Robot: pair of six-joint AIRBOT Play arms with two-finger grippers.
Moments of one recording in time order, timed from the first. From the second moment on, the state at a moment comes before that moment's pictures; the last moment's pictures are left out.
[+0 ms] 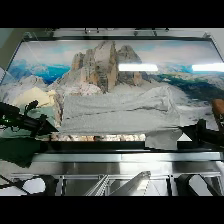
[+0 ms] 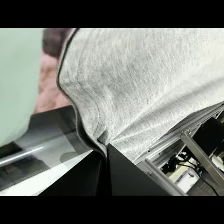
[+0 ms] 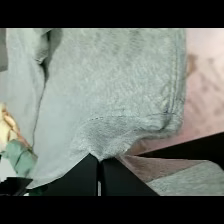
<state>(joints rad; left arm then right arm) 0.48 -1.45 0.84 -2.19 1.54 1.99 -0.84 -0.96 0.38 -0.59 1.32 1.12</state>
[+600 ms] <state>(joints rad) 0.29 -1.63 1.29 -2.42 1.61 1.97 -0.51 -1.17 0.61 -0.16 1.07 0.95</state>
